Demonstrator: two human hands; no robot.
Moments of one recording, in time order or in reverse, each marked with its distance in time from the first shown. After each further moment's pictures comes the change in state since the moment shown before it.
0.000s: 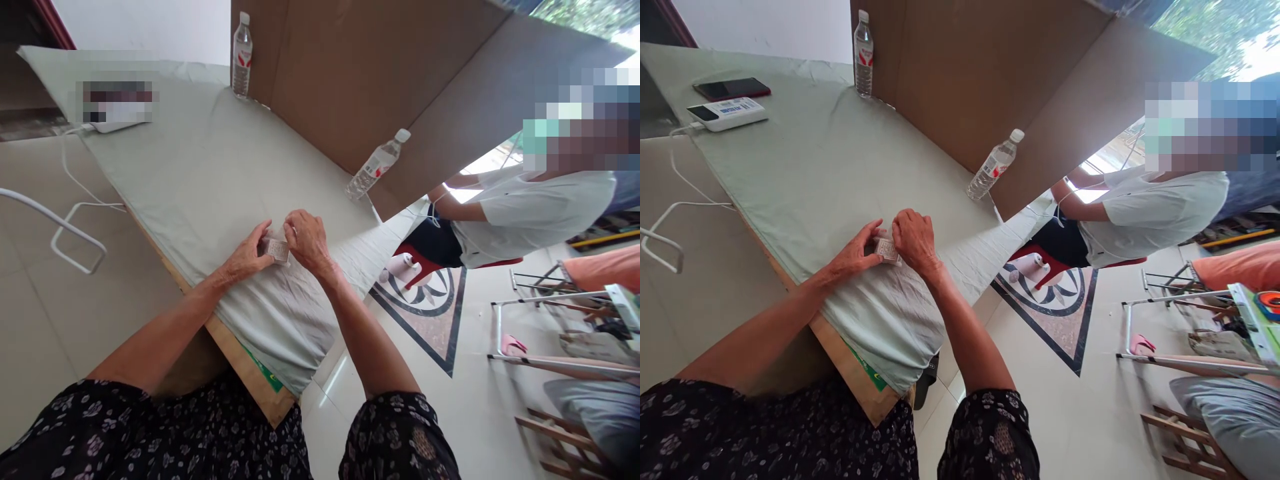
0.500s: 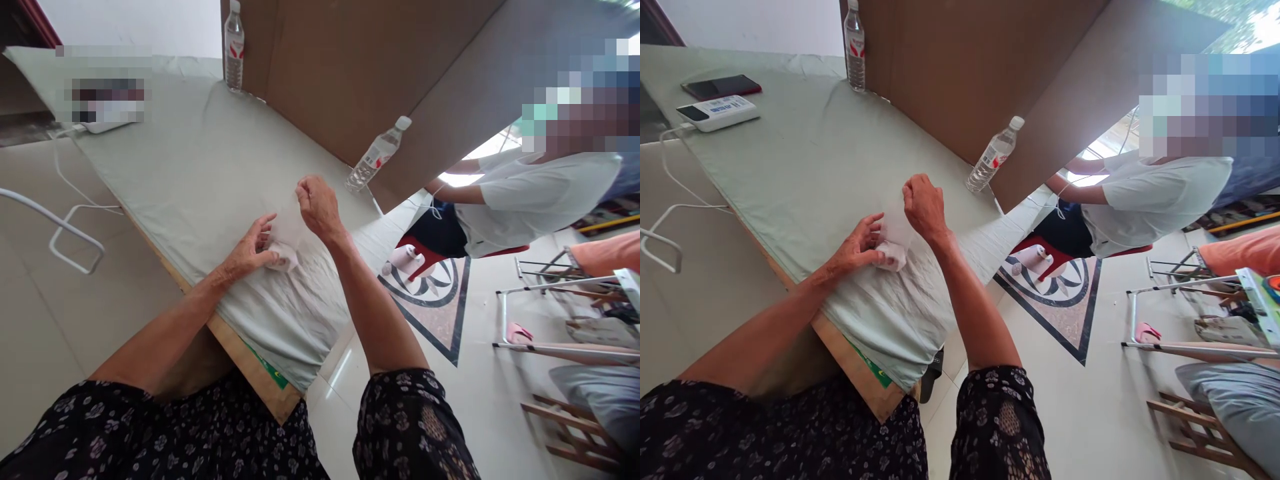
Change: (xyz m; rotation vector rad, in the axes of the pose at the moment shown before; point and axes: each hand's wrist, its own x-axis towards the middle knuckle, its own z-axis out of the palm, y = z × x) left_hand 0.000 0.017 0.003 -0.244 -0.051 0.017; right_hand 0.051 0.027 -0.014 0.139 0.122 0.091
